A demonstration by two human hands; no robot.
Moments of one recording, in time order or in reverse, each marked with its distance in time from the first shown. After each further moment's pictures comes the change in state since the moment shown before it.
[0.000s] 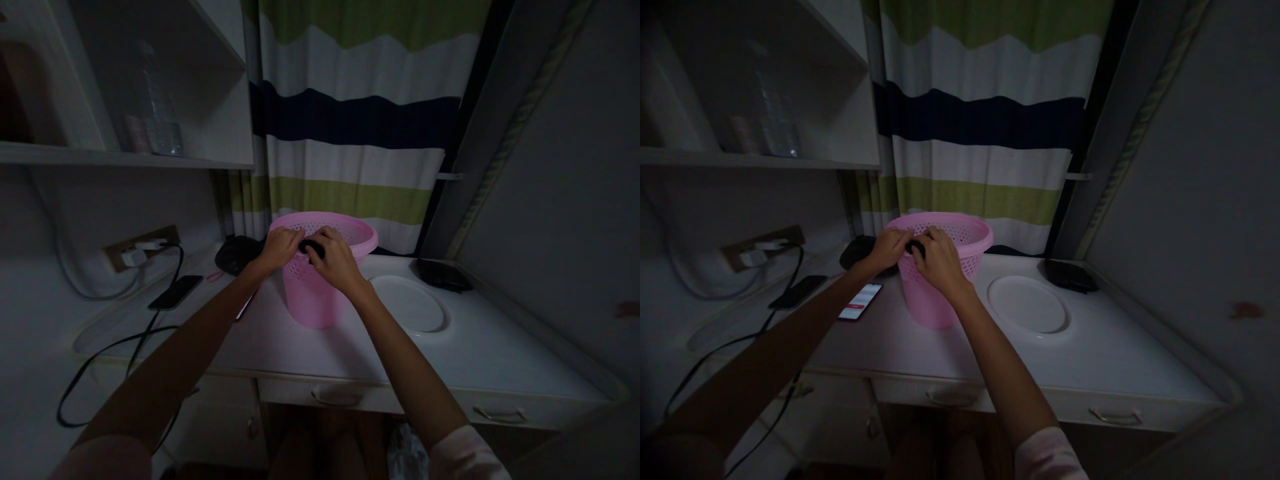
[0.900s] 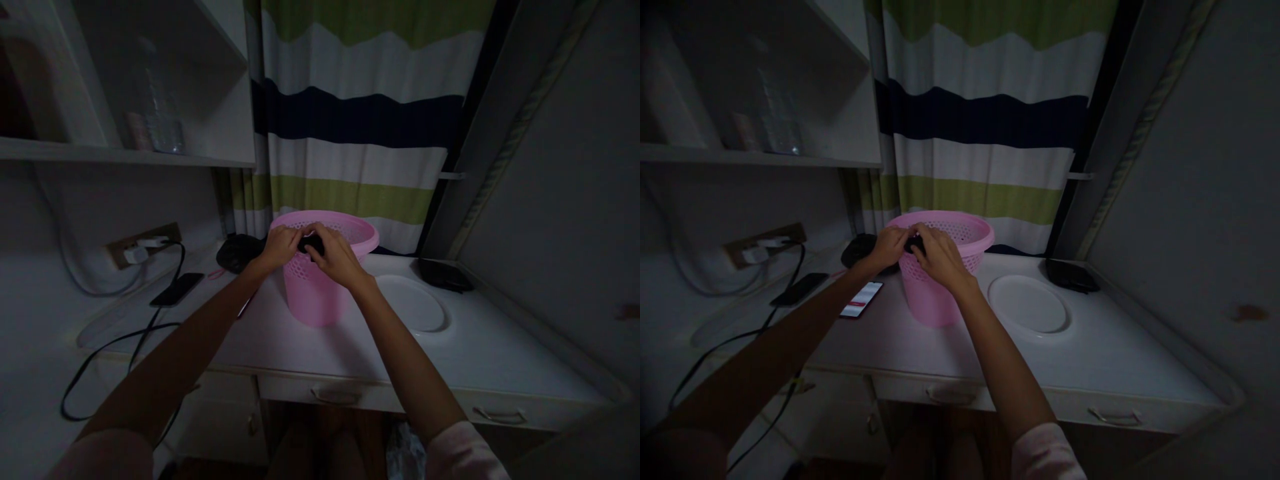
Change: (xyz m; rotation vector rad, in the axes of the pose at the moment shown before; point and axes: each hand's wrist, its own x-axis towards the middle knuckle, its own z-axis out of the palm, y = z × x) left_hand 0.001 0.000 0.001 0.073 -0.003 -0.010; right_hand 0.003 0.011 -0.001 0.123 -0.062 -0.132
